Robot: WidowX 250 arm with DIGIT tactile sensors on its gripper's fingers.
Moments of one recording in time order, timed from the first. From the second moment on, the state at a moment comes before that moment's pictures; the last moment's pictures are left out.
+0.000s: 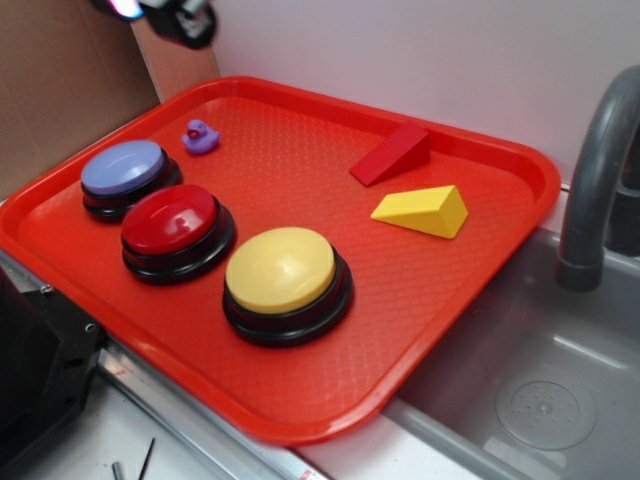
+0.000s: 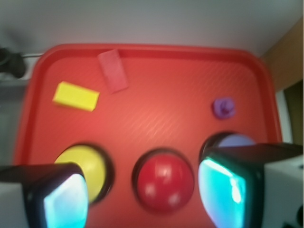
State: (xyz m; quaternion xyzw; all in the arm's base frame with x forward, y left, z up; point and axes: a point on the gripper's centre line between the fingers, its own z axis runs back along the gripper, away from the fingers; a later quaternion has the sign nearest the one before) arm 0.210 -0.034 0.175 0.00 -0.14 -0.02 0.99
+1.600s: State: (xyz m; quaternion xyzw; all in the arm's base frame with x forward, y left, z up) arm 0.339 -0.066 0.019 -0.02 -0.07 -0.06 1.00
